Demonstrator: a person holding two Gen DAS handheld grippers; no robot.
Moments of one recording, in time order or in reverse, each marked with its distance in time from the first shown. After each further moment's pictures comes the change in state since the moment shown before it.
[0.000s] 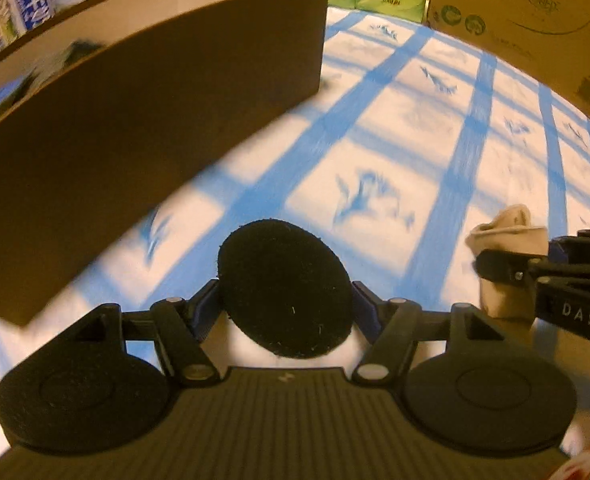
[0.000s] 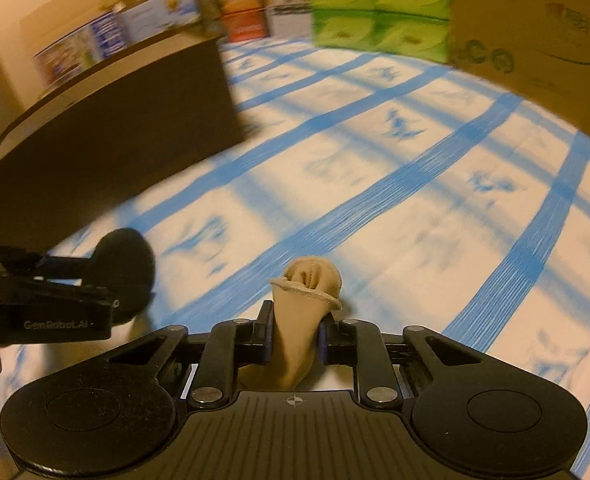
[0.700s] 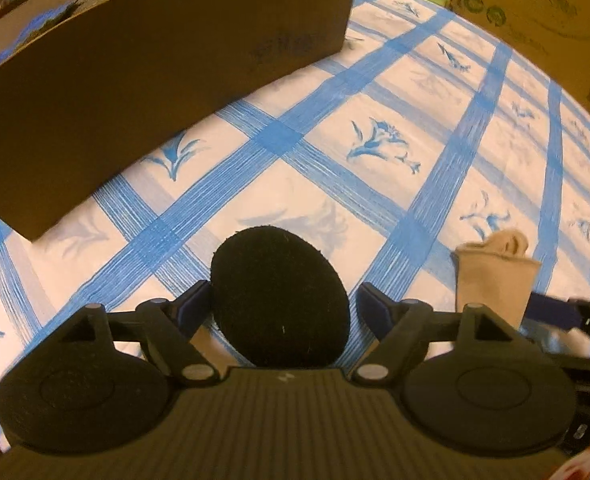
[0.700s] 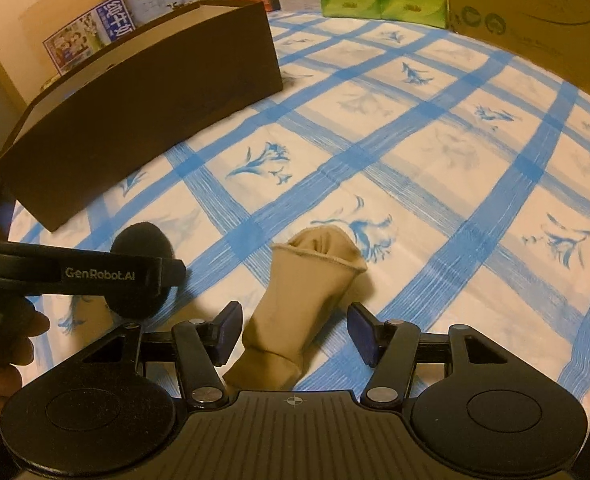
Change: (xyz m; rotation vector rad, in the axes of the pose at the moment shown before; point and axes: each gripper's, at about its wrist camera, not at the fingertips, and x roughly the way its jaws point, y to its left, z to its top) left arm -0.014 0.004 -0.023 -0.078 0.092 0.008; right arm -0.034 0.044 -0.045 0.082 0.067 -0.012
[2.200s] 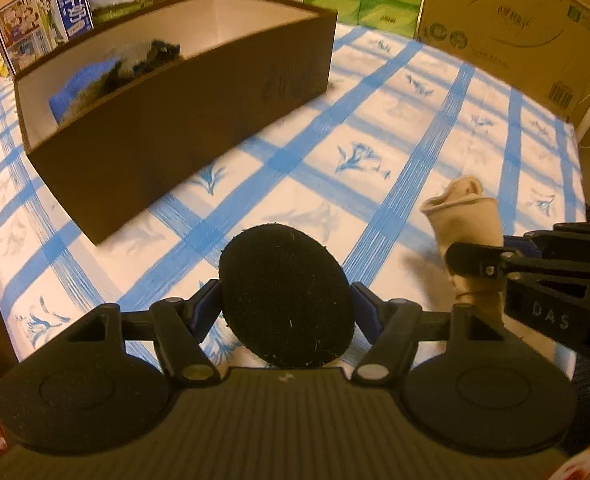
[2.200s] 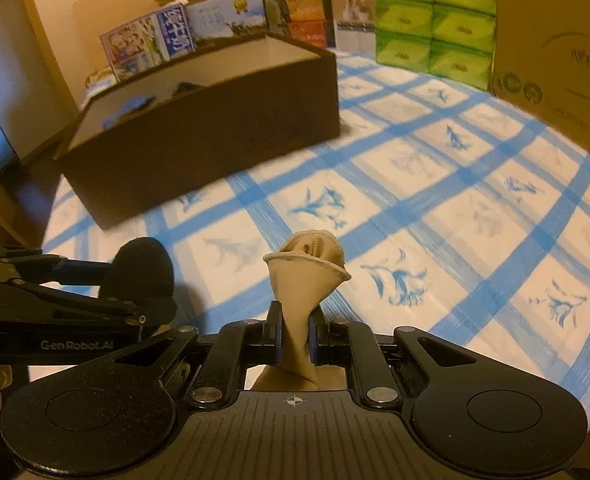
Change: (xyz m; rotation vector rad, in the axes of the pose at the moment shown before) left arm -0.080 0.009 -0.037 0.052 -0.131 -0.009; right arm -0.038 0.039 0.008 -0.158 -0.085 0.056
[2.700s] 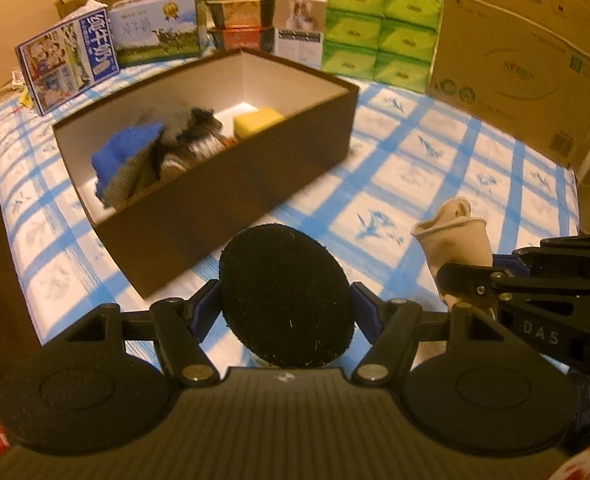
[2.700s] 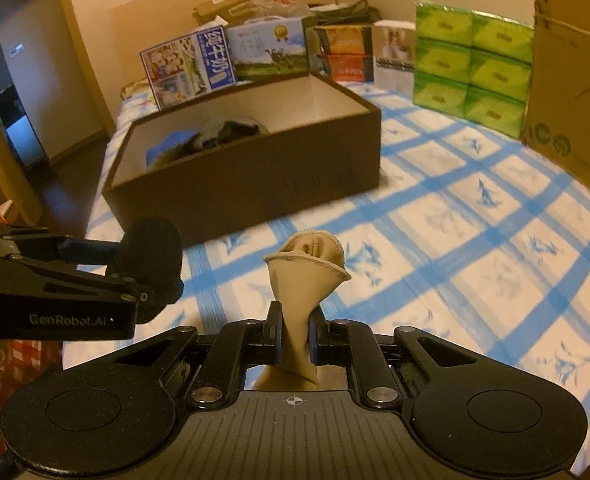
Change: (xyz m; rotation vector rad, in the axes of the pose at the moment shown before) left arm -0.042 0.025 0.033 -0.026 -0.116 0.032; right arm -0.019 0.021 0.035 -0.077 -0.059 0.075
